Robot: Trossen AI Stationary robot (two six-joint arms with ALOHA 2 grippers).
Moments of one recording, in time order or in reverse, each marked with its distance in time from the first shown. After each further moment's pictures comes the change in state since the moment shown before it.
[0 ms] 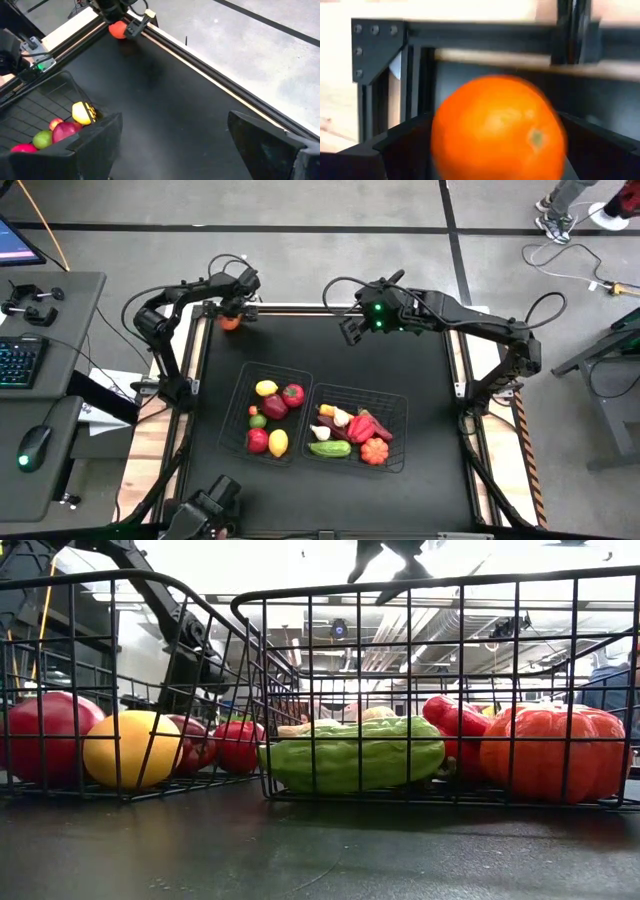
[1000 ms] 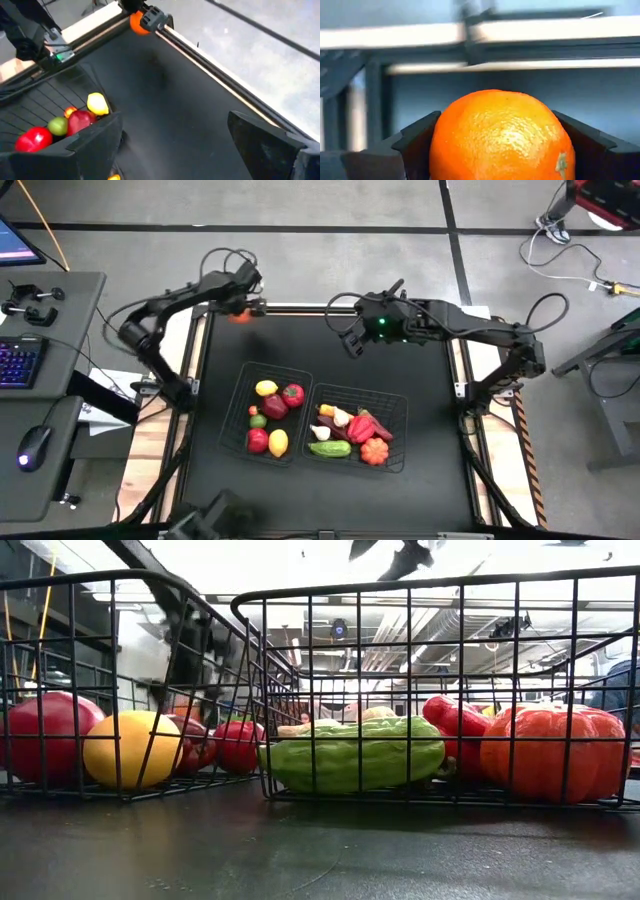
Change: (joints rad) left arm -0.092 -0.178 -0.002 0.045 0.137 0.037; right arm 0.101 -0.024 0.000 -0.002 0.042 -0.028
